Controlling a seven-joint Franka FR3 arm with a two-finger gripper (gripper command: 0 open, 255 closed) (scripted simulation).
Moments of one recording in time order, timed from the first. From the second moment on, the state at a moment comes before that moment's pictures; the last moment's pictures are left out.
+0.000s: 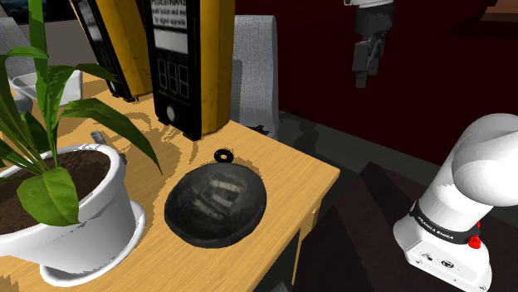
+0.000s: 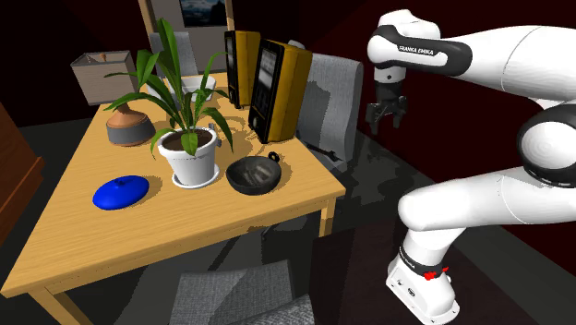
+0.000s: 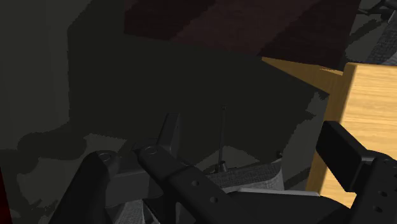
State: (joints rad) arm 0.01 -0.76 0.03 -2.35 -0.04 1.45 -0.08
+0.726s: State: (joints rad) arm 0.04 -0.60 0.24 -2.29 0.08 1.56 0.22
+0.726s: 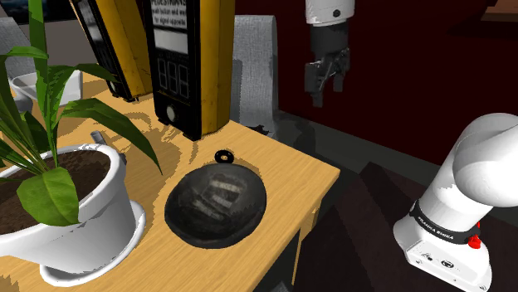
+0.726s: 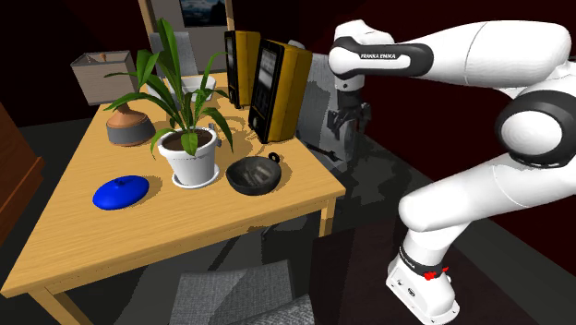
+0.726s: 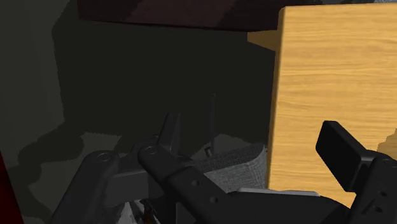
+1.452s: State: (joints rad) arm 0.03 -0.27 0.48 -2.08 0.07 1.70 0.59
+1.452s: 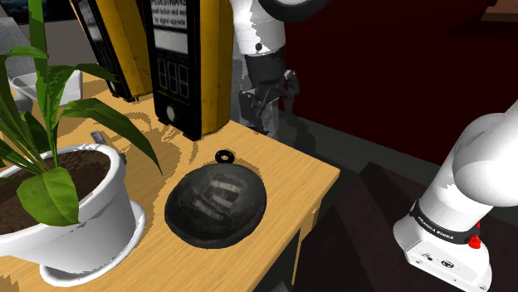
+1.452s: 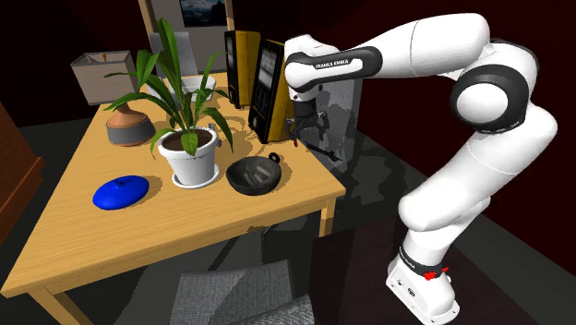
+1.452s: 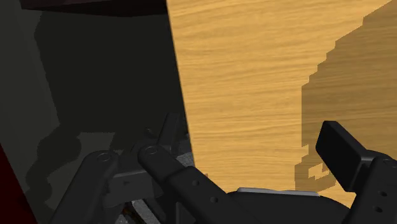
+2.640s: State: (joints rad) arm 0.11 0.22 0.60 -1.77 -0.17 1.78 1.01
